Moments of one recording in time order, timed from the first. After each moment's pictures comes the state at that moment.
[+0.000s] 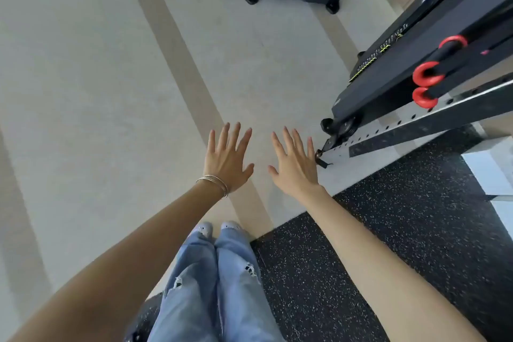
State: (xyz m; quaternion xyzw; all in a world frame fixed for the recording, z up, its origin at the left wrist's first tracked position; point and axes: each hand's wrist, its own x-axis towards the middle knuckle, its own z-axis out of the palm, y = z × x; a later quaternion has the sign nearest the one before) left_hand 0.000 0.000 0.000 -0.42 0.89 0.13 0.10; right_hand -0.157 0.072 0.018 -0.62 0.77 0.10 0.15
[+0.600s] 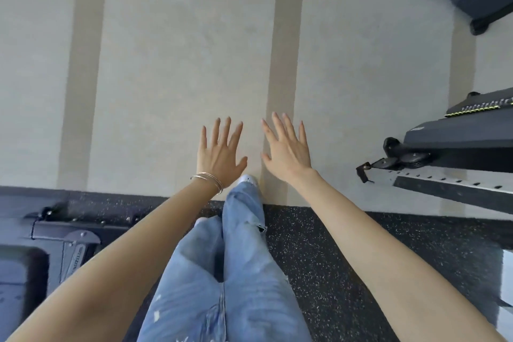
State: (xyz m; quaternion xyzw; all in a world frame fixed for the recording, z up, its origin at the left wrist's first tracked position) left_hand 0.160 0.100 -0.033 -0.66 0.72 0.19 0.13; right_hand -0.005 0.059 -0.013 -0.81 0.53 0.18 0.18
